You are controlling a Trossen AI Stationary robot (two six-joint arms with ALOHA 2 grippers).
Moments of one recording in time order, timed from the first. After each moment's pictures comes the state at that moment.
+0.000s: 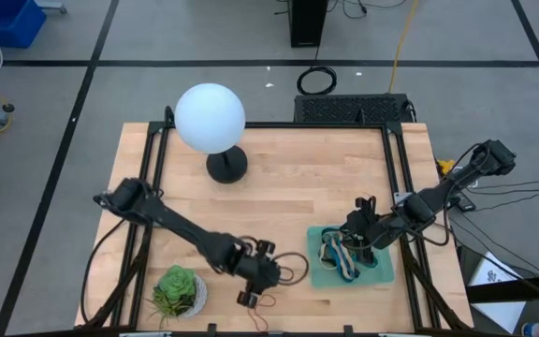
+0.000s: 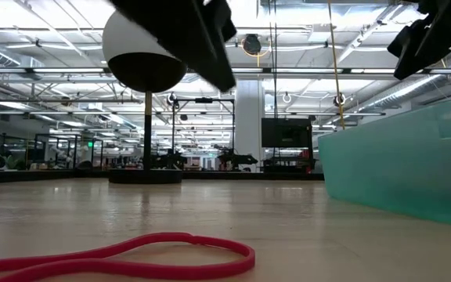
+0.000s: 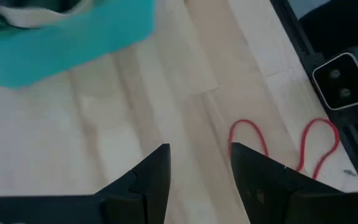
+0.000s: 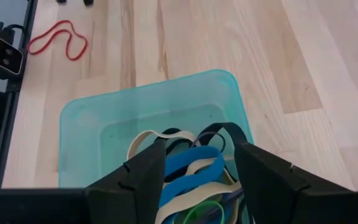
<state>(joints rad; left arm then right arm) -0.46 1.96 1.49 -0.52 -0.03 -0.11 0.56 1.02 0.74 -0.63 0.32 0.61</state>
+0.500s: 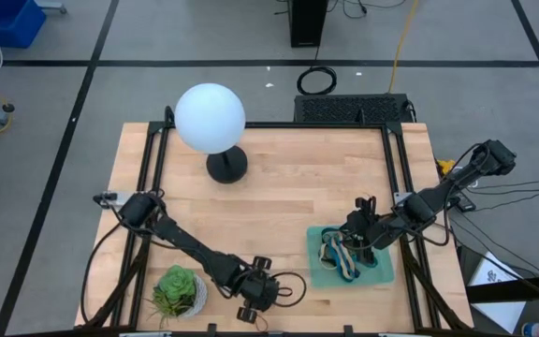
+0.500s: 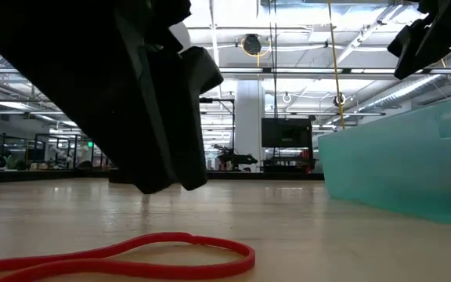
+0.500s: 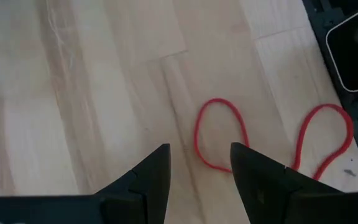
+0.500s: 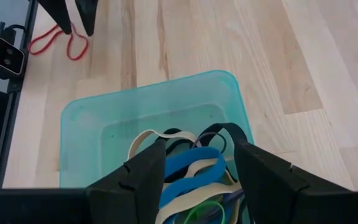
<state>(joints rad) -0.55 2.11 1.52 -0.48 -0.05 -0.25 0.56 1.02 0.74 -0.63 0.32 0.61</state>
